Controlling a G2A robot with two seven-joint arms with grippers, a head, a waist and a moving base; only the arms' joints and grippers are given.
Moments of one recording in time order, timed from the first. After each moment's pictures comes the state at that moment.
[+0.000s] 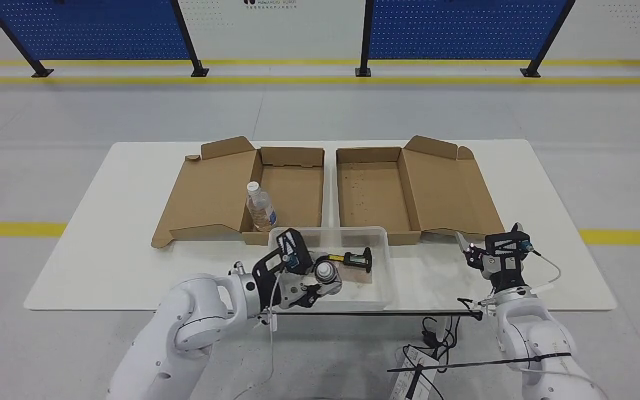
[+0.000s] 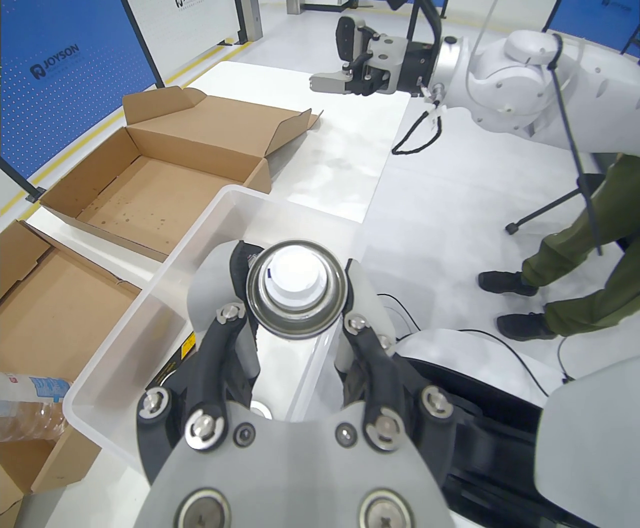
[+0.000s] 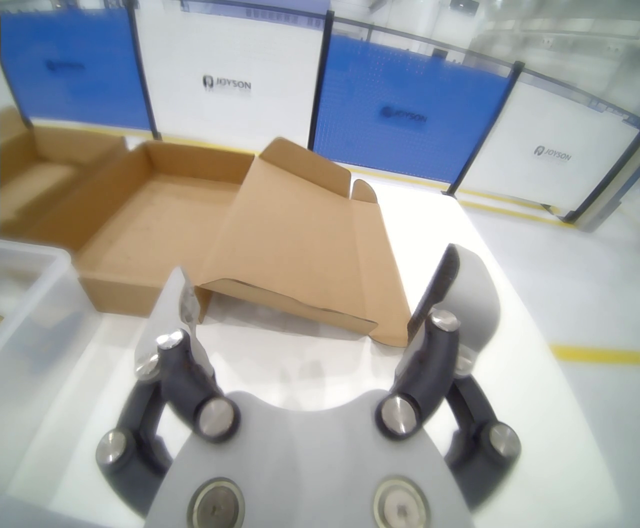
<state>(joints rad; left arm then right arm) 1.49 -1.15 -1.27 -2.00 0.96 -0.70 -0.62 -1.73 -1.15 1.60 -1.80 -1.33 0.00 0.00</state>
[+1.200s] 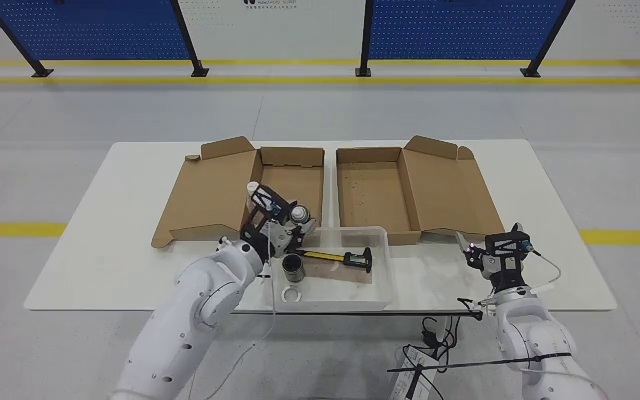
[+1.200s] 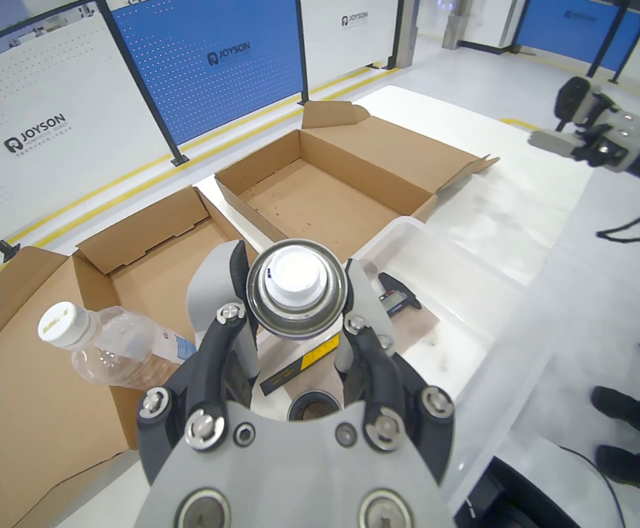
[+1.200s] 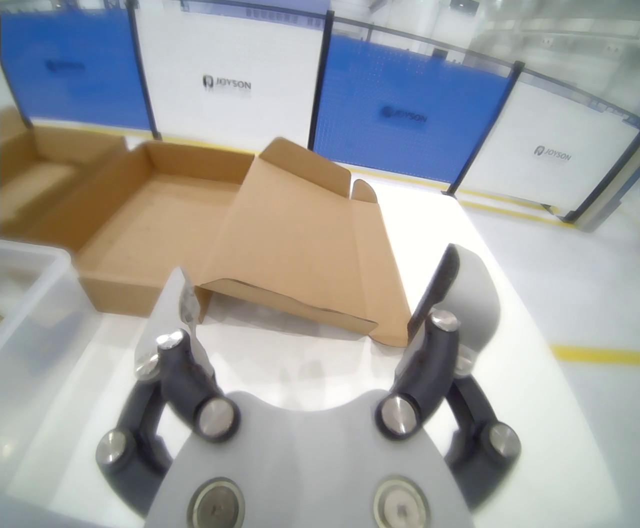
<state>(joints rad) 1.34 -1.17 -1.20 -1.80 1.16 -0.24 -0.40 -1.73 -1.15 1.60 -1.80 -1.33 0.00 0.00</state>
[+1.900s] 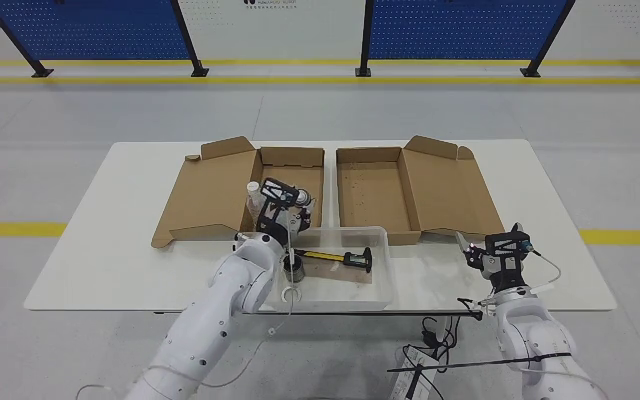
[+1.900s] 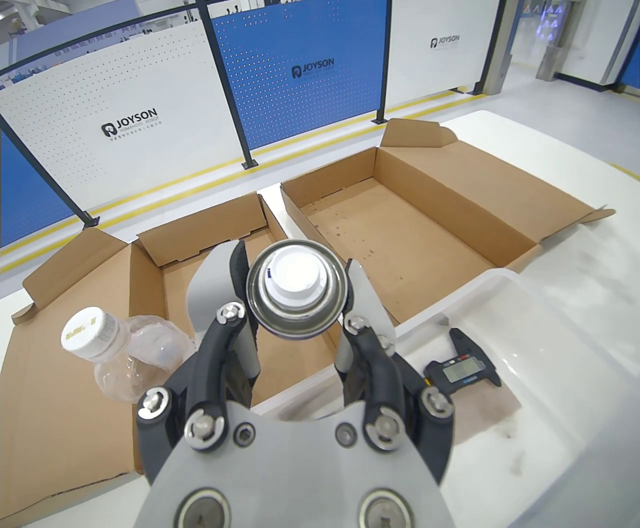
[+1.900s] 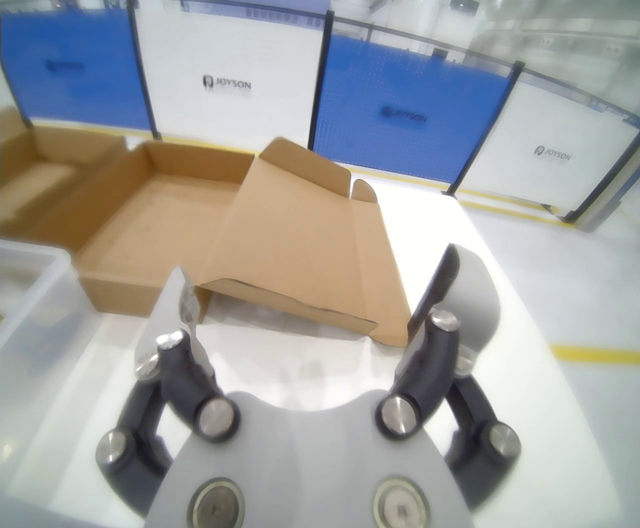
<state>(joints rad) 1.21 -1.24 -1.03 -1.61 1.28 0.07 -0.25 -1.73 -1.15 1.60 -1.80 -1.33 0.00 0.00</state>
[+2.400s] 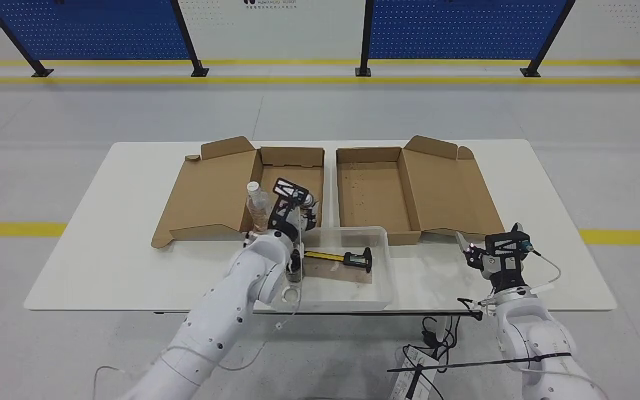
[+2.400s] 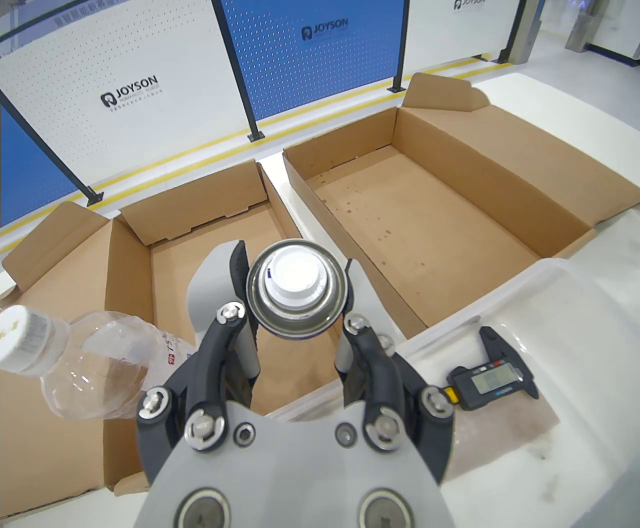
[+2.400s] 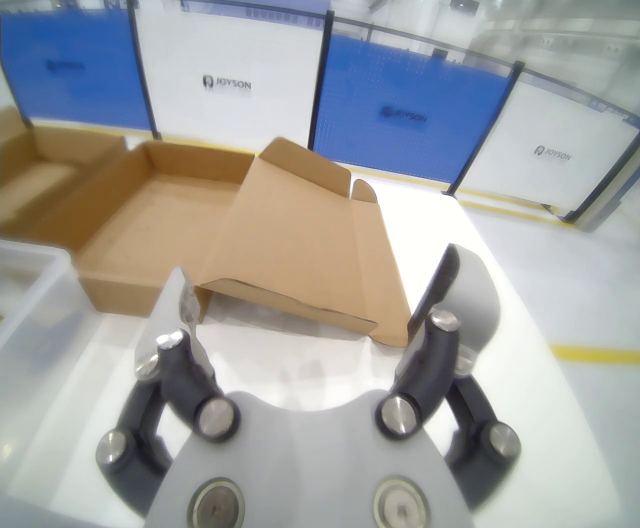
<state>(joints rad) 1.11 -1.29 -0.96 -1.44 1.25 0.12 -0.28 -1.73 -1.15 1.60 -1.80 -1.33 0.00 0.00</state>
